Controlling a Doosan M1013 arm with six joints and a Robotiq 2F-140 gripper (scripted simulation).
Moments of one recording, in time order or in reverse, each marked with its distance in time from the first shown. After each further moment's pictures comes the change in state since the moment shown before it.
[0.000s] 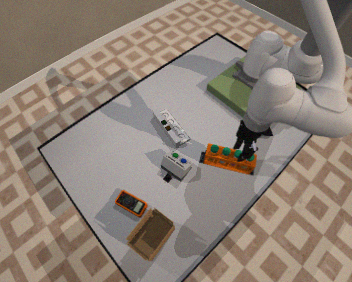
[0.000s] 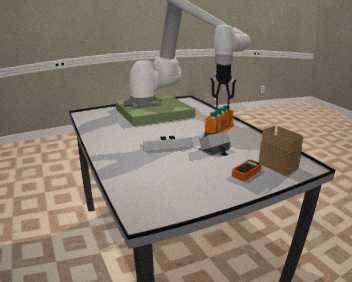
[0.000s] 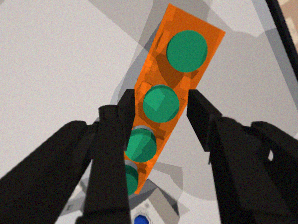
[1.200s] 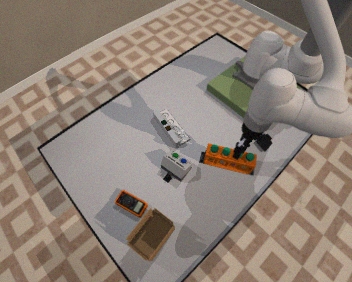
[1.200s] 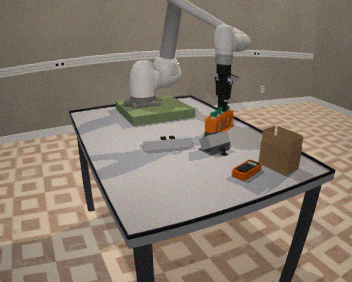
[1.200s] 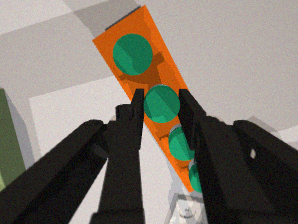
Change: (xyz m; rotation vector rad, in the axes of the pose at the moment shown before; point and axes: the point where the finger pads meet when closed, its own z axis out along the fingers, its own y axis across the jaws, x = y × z) arm 0.000 0.000 0.000 0.000 -0.006 0.934
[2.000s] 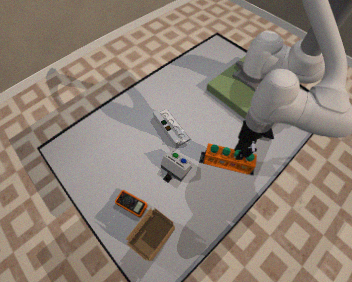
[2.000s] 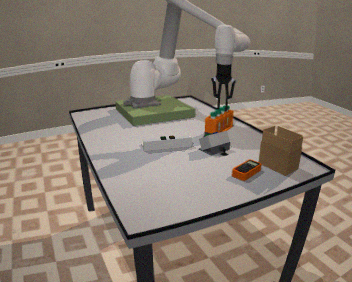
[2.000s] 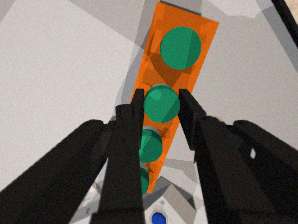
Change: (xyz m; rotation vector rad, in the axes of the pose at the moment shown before) arm 0.000 0.000 0.000 -0.002 -0.021 -0.808
